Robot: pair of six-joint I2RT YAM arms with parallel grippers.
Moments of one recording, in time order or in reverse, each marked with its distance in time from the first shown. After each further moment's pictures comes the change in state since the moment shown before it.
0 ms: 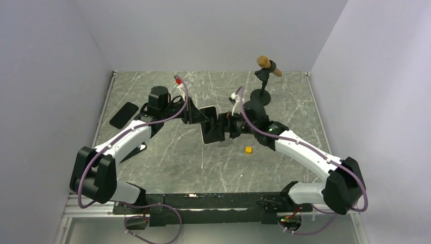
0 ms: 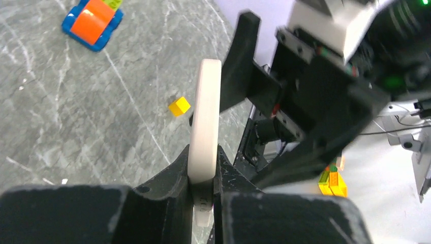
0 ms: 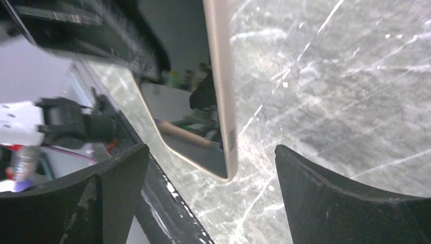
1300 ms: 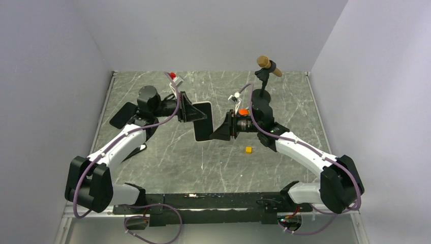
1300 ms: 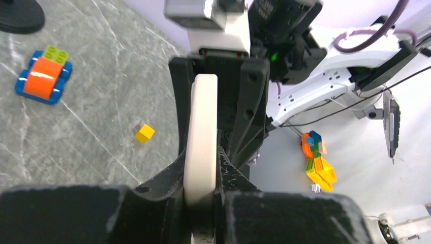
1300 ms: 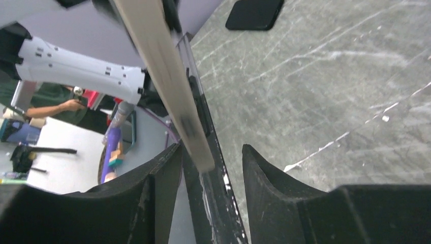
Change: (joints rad) left arm 0.016 -0.080 -0.040 0.269 0.180 -0.123; right arm -0.150 0.022 -0.092 0.377 -0.536 0.146
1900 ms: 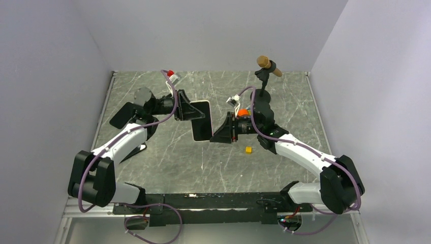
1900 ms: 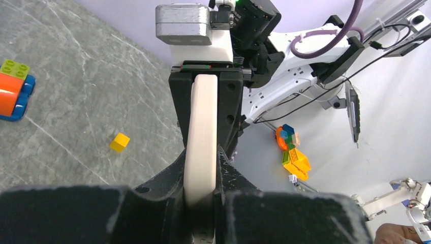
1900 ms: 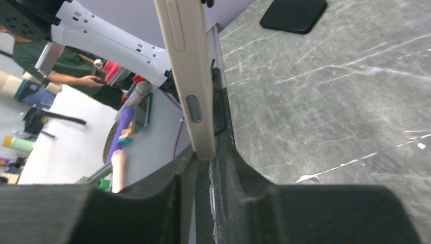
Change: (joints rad) left arm 0.050 0.047 -0.028 0.344 0.131 -0.256; right arm 0.009 -0.021 -0.065 0.151 -0.131 0.002
